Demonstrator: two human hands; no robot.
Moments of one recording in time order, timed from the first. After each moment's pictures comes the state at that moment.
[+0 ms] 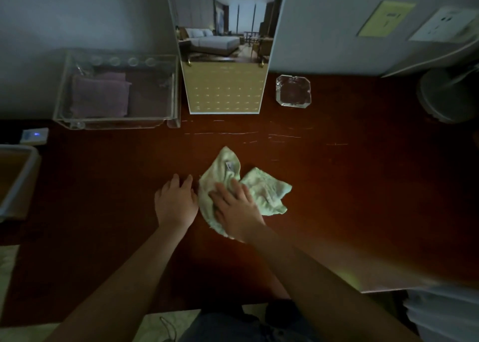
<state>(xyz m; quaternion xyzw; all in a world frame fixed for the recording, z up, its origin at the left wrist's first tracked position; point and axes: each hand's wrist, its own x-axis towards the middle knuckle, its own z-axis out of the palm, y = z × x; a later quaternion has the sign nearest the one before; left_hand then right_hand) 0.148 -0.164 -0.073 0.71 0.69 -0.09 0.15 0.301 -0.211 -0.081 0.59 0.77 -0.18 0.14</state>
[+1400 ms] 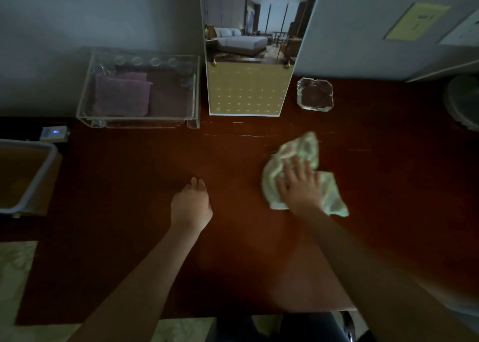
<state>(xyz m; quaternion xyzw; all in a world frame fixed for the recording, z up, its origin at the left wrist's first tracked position) 0.135 -0.158 -0.067 0.78 0.60 -0.15 0.09 0.385 -0.177 -0.094 0.79 0.58 -0.19 0.09</state>
